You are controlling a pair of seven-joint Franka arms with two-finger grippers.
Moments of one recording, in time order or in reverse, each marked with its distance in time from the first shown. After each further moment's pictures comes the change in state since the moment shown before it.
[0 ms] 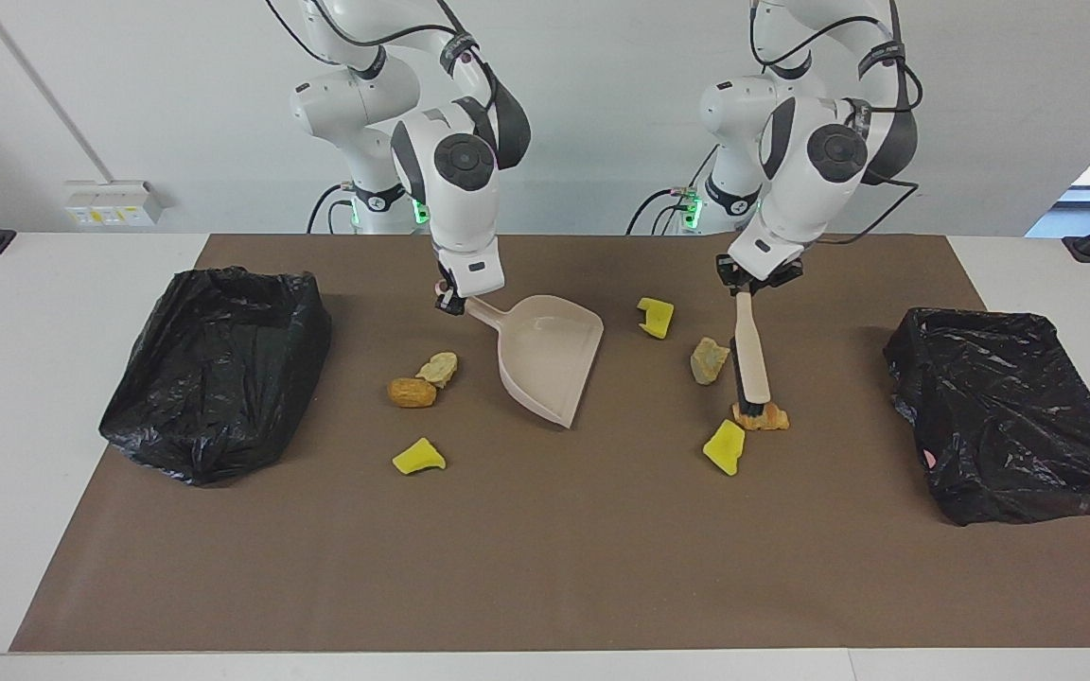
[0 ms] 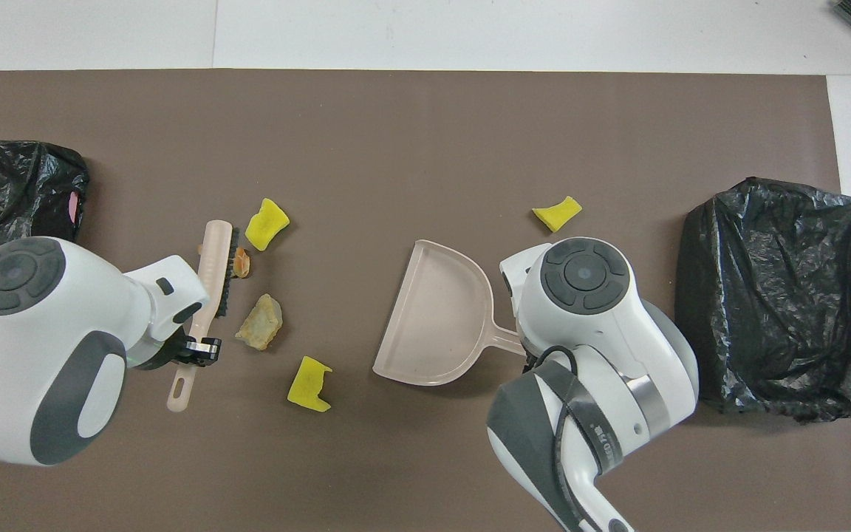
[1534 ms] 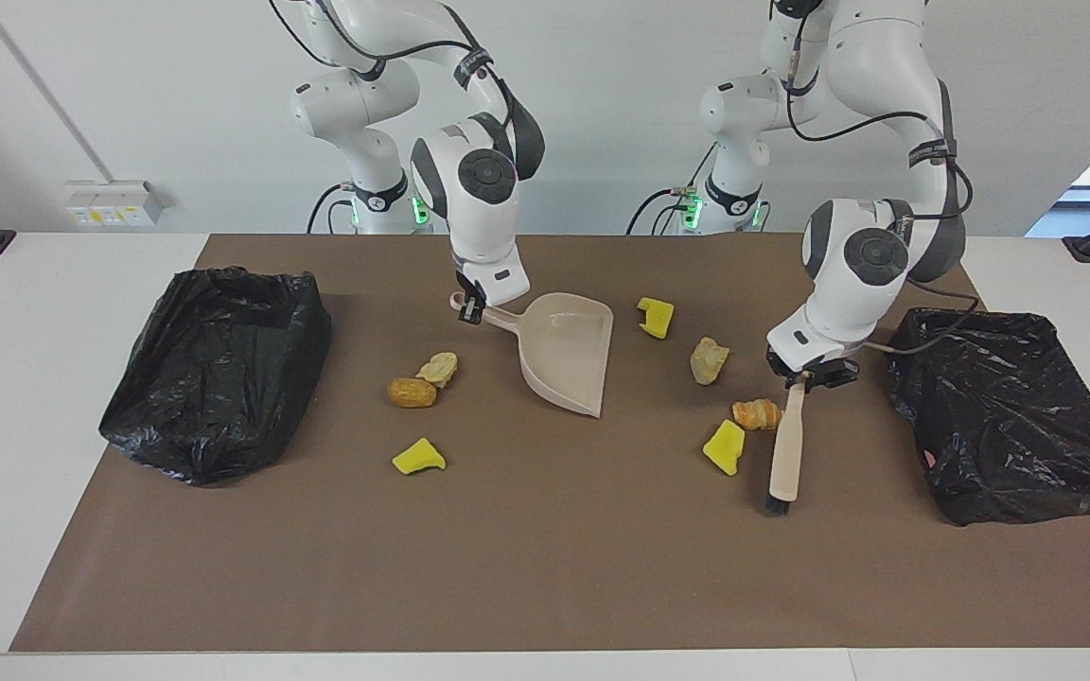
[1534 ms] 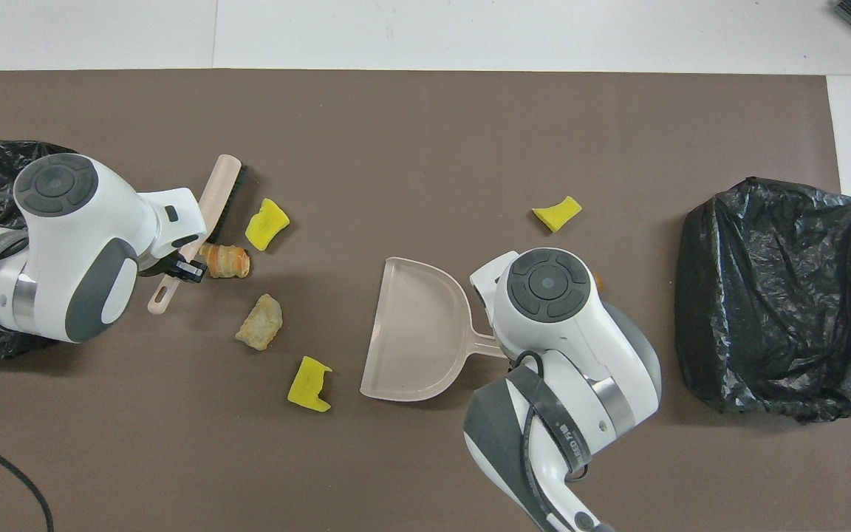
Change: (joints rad) left arm -0.015 0.380 0.043 0.235 0.275 0.194 0.148; right arm 0.039 0.045 0.001 -0.004 -0.001 0.052 -0.108
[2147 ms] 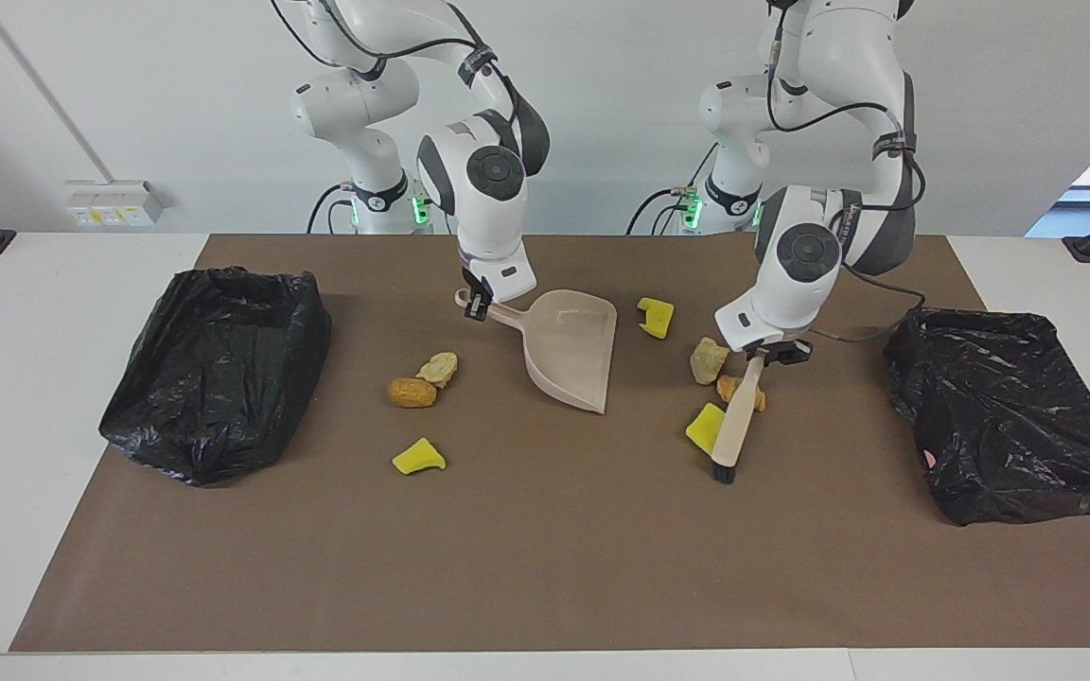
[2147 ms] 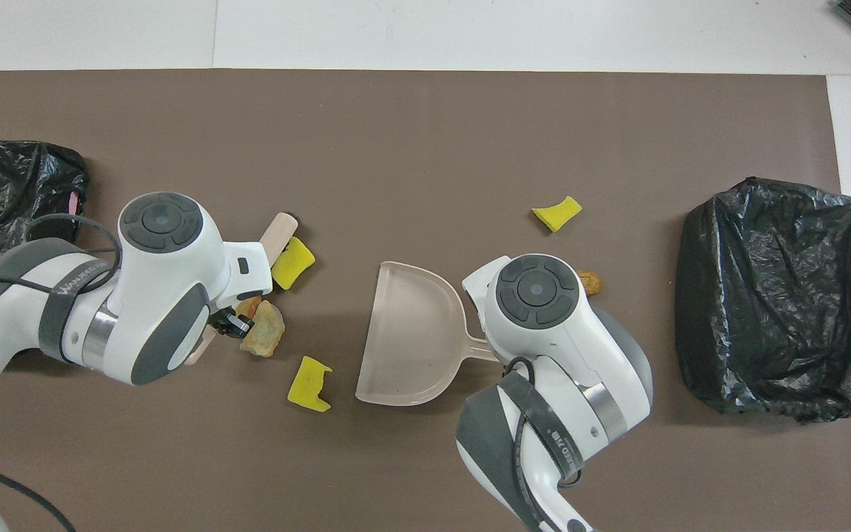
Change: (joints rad) left arm -0.052 -0.115 -0.124 -0.109 -0.001 -0.185 -0.007; right arm 0.014 0.001 0.001 0.000 0.001 -0.001 0.010
